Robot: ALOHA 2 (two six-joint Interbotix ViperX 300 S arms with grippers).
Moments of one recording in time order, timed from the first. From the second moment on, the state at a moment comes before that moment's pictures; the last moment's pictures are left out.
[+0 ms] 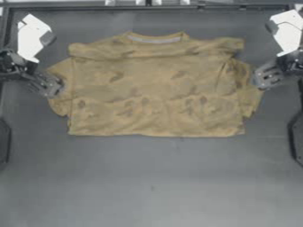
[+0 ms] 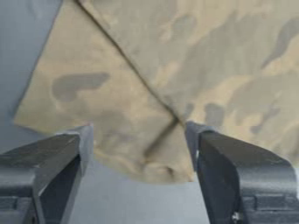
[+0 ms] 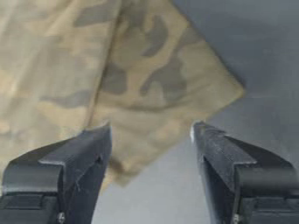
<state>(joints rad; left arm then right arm) 0.60 -0.40 0.95 0.14 0.57 -0.50 -0.66 -0.44 1.01 -0.19 0.68 0.76</state>
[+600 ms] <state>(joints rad) 0.62 -0.29 0.97 0.16 0.51 -0.50 -0.71 -0.39 1.05 -0.18 0.58 0.78</state>
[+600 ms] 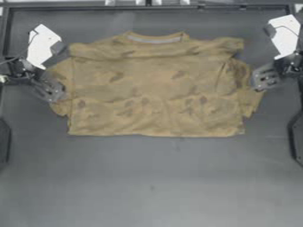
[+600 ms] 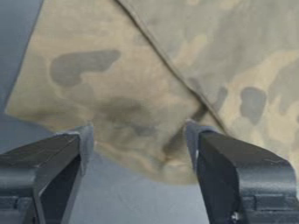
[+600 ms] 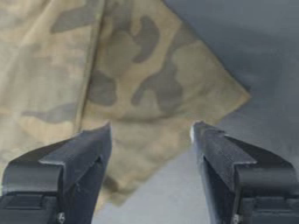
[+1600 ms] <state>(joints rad) 0.62 -0.15 0.97 0.17 0.44 -0.49 -0.71 -0.21 1.04 -0.15 0.51 0.78</state>
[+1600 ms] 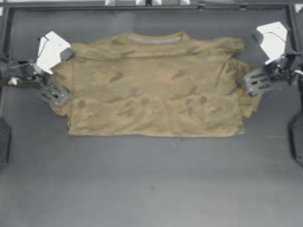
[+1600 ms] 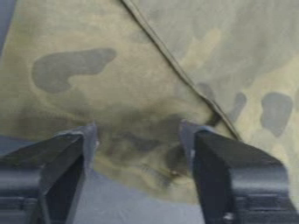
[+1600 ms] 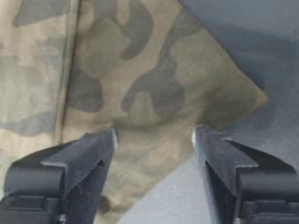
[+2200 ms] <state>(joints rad) 0.62 -0.15 0.97 0.17 0.44 -0.49 -0.69 -0.17 1.03 -0.13 0.53 0.77</state>
